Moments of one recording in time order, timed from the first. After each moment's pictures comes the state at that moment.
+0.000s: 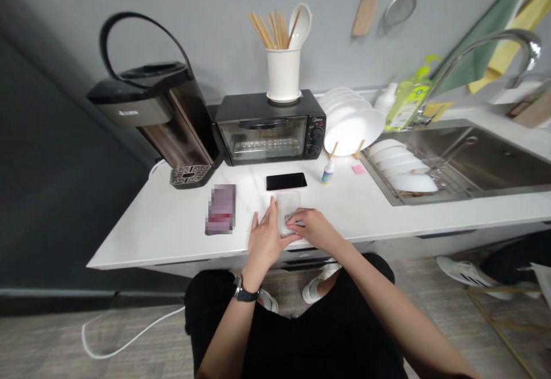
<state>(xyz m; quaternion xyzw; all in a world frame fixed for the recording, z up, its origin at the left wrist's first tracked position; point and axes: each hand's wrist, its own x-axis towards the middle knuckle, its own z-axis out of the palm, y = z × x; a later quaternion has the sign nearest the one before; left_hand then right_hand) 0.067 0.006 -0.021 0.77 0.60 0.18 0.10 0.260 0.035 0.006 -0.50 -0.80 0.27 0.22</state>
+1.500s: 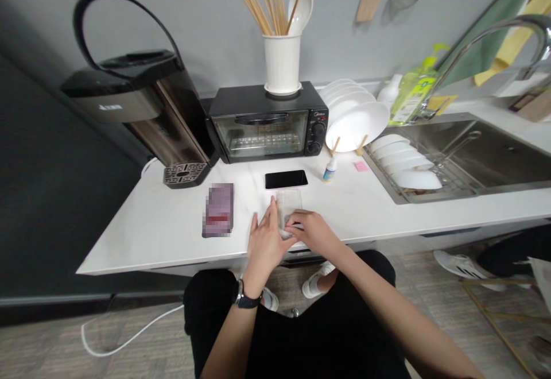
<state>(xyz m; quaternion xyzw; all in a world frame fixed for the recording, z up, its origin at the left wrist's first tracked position) 0.069 0.005 -0.022 0.77 0.60 0.18 0.08 0.252 0.033 -0.008 -0.48 -0.79 0.29 0.26</state>
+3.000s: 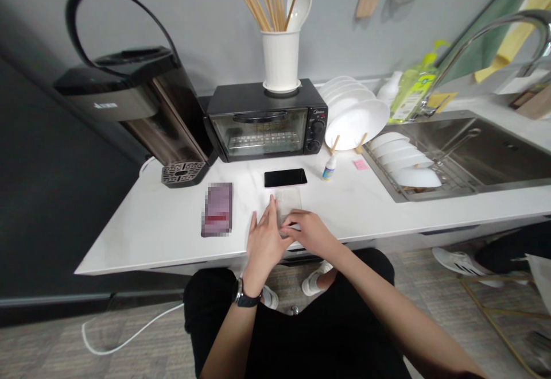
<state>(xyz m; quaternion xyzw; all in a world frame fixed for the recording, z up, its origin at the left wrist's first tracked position) 0.071 0.005 -0.016 0.76 0.61 0.18 0.13 0.246 0.029 -0.002 -0.49 -0.78 0.29 0.26</state>
